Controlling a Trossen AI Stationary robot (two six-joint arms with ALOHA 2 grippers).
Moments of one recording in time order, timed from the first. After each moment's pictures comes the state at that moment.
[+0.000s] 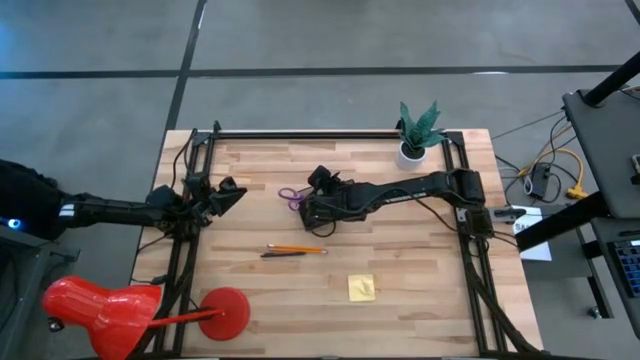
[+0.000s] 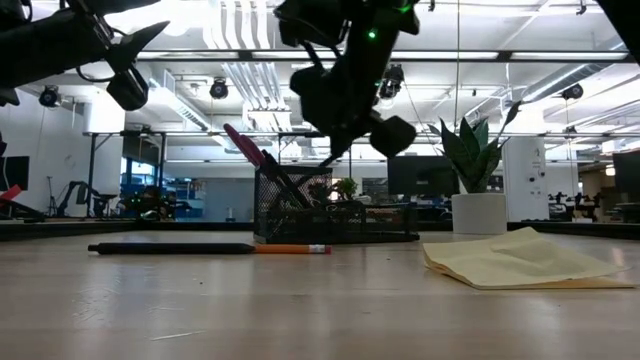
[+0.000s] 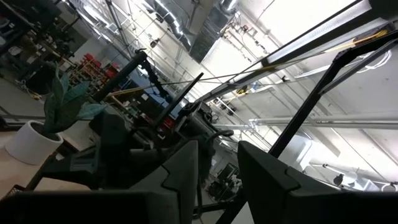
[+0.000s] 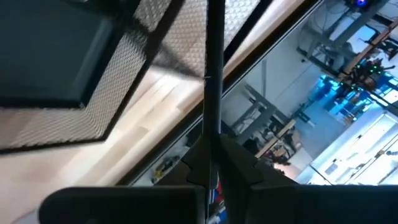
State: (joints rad) left arm 0.01 0.37 0.01 0.78 -0.11 -0.73; right arm 0.02 2.05 1.63 -0.80 0.86 -1.03
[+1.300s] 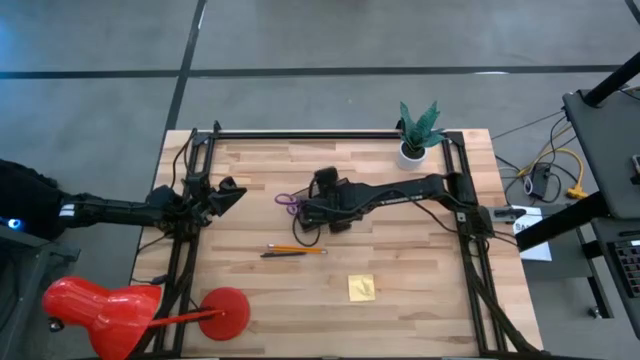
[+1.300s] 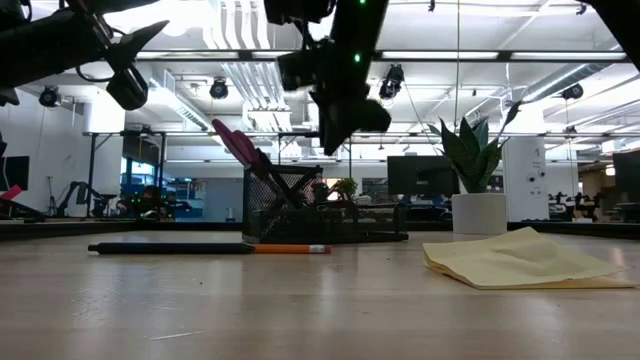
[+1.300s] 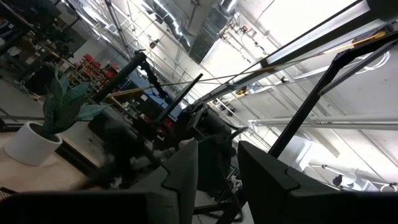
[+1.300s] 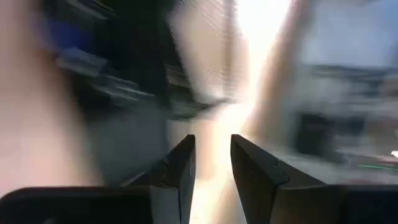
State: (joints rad) left arm 0.01 0.37 0.01 0.78 -0.11 -0.73; right arm 0.05 2.11 1.83 -1.04 0.55 -0.29
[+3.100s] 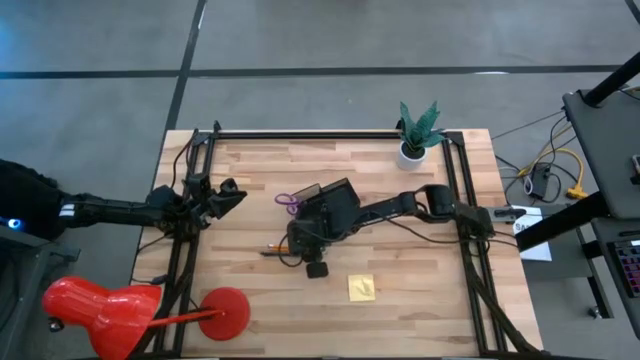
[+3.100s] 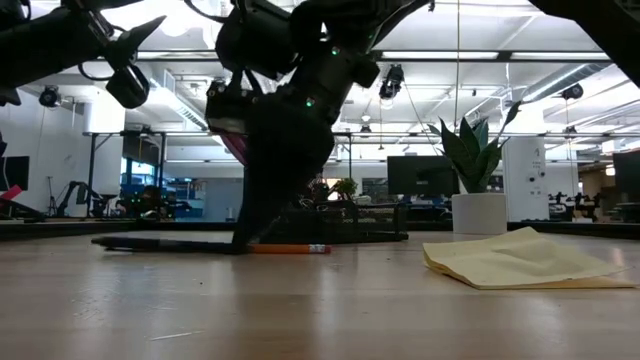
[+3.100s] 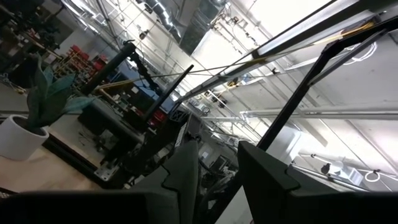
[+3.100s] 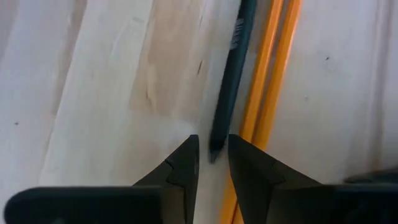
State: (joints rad) left arm 0.01 0.37 0.01 0.78 -0.06 -0.73; right arm 0.11 2.31 1.75 -0.54 -0.13 -0.02
